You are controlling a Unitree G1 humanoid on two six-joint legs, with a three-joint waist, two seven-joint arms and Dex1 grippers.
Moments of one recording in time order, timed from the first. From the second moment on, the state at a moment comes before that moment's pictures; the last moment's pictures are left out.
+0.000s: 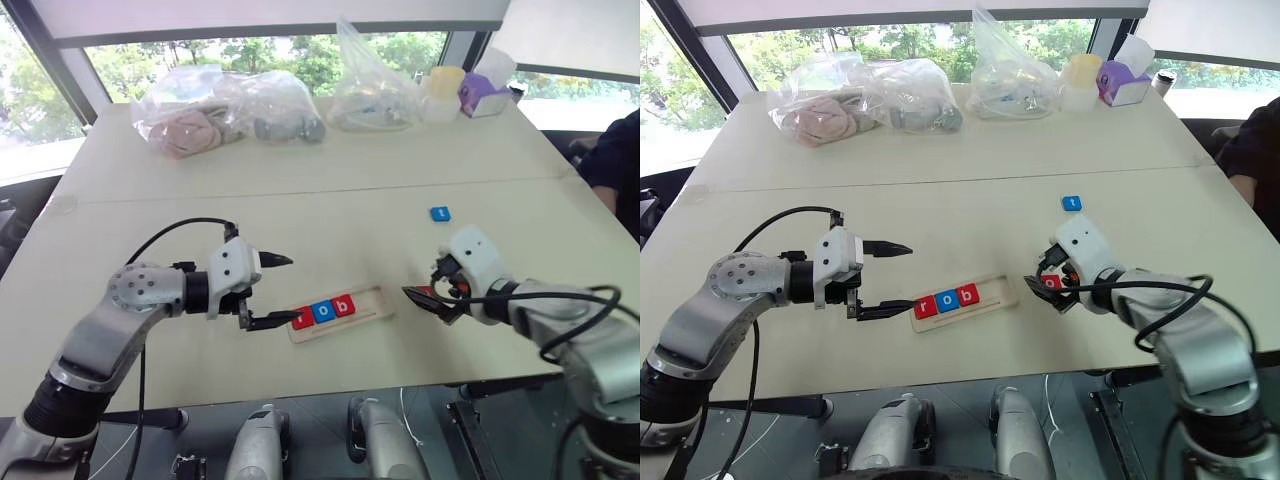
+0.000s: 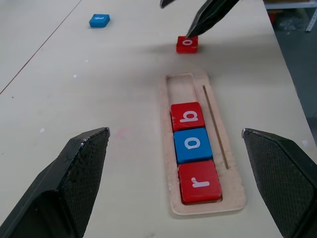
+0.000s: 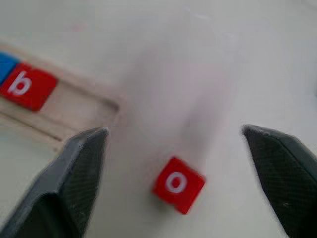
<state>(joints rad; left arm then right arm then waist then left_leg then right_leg) -0.29 0.77 -0.10 -0.41 -0.40 0.42 -1.00 -0.25 -0.86 -0.08 -0.67 0.36 1.05 0.77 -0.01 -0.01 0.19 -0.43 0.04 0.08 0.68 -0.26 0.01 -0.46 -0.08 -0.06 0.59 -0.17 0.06</state>
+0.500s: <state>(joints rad) -0.33 0.76 -0.11 -0.40 -0.38 0.42 -1.00 -0.39 -0.99 0.21 -0.06 0.14 0.32 1.20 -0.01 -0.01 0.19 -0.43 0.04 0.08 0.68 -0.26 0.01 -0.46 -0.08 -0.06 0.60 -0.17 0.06</state>
